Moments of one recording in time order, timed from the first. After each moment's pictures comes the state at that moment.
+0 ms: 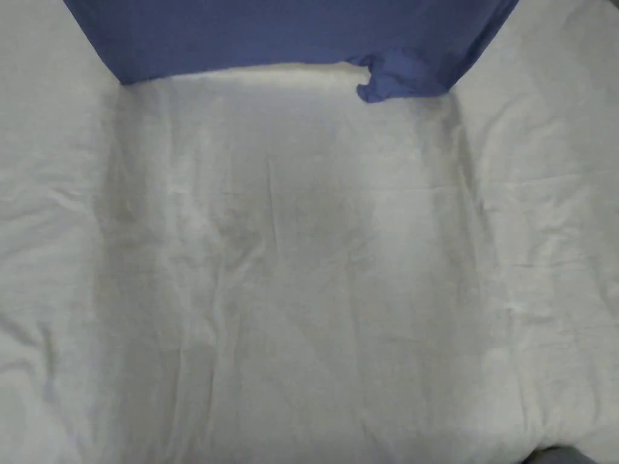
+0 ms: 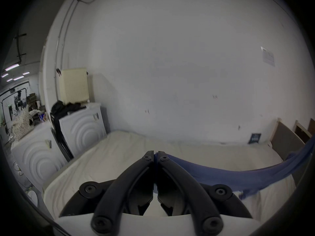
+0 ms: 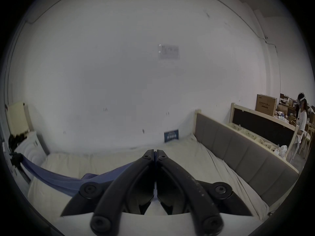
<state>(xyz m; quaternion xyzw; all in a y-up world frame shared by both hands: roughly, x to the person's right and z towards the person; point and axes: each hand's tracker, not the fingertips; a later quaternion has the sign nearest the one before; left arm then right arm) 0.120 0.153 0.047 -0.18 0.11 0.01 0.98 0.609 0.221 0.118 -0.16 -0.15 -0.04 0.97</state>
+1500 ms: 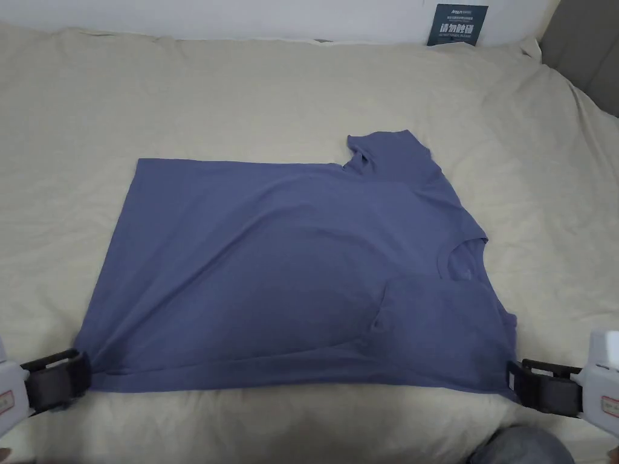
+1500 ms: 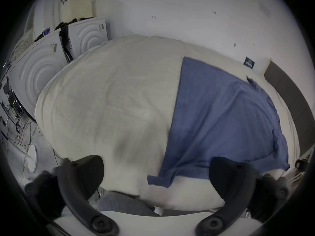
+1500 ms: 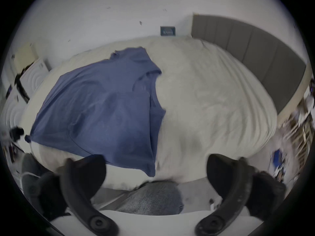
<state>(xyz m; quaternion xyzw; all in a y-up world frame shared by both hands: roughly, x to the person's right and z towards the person) 0.057 -0.168 0.403 -0.42 0.07 0.06 0.90 0.645 -0.160 0.479 -0.44 -0.08 -0.01 0.90</state>
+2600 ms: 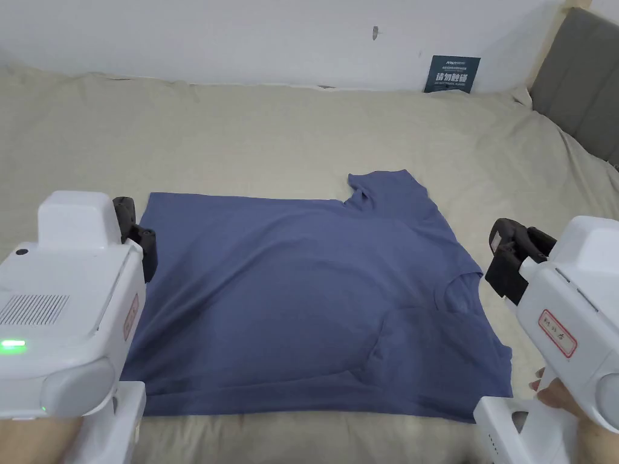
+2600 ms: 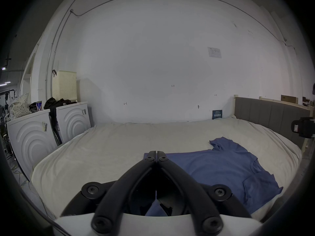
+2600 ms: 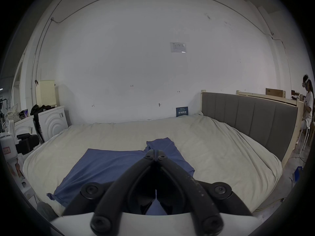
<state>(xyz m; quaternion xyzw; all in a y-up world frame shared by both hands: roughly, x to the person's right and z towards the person) 0.174 -0.055 0.399 -0.09 -0.01 -0.04 1.00 0.551 -0.044 0.459 -0.12 -0.06 -0.04 0.99</state>
